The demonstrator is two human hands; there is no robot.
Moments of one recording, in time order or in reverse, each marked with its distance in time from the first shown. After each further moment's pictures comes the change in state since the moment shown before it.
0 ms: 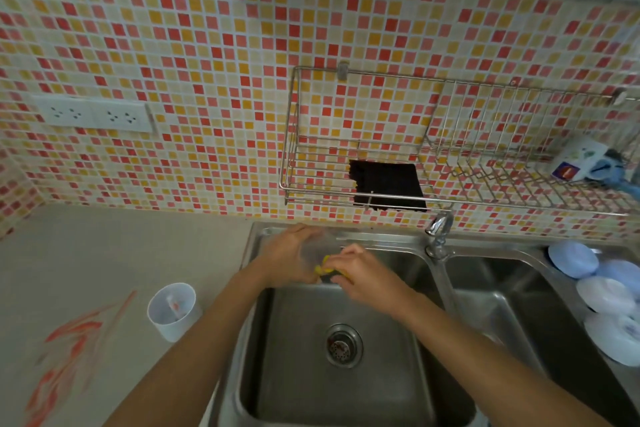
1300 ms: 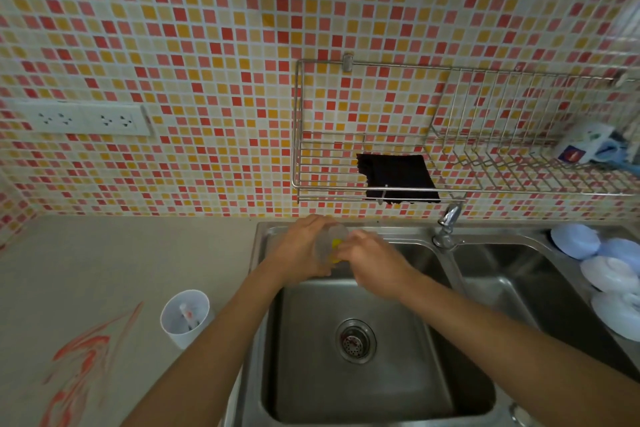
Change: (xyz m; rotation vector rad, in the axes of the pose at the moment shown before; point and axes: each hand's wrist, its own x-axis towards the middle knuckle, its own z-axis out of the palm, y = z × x) left_hand 0.003 -0.012 -0.002 -0.014 0.118 0.142; right_hand 0.026 -0.015 -0.004 -0.241 -0.025 0.025
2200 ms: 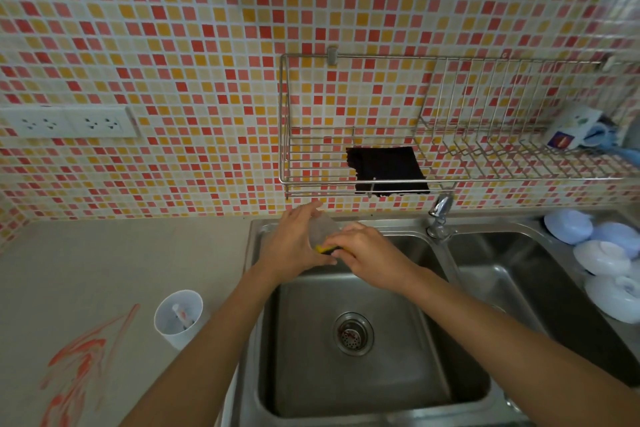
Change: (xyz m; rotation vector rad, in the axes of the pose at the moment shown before) left_hand 0.003 0.007 0.006 -0.013 0.065 -0.114; right_hand -0.009 0.002 -0.009 0.294 0.055 0.051
